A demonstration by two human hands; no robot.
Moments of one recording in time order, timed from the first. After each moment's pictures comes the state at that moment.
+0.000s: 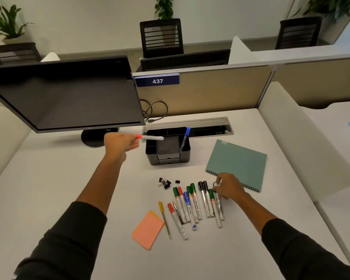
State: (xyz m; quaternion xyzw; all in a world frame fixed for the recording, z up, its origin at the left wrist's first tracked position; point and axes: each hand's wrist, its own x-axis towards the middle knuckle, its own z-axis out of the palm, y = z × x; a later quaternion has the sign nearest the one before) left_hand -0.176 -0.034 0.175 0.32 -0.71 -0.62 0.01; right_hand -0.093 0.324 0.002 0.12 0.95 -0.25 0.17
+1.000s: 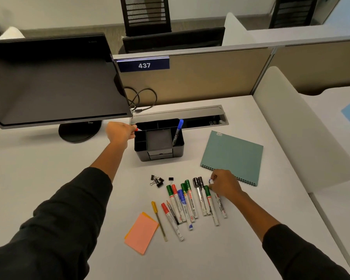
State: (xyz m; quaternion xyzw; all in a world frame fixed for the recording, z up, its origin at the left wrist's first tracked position) left_hand -0.284 -0.025 0.086 0.33 -0.80 -0.50 -0.07; right_hand -0.096 0.318 -0.007 0.13 0.95 -0.23 0.18
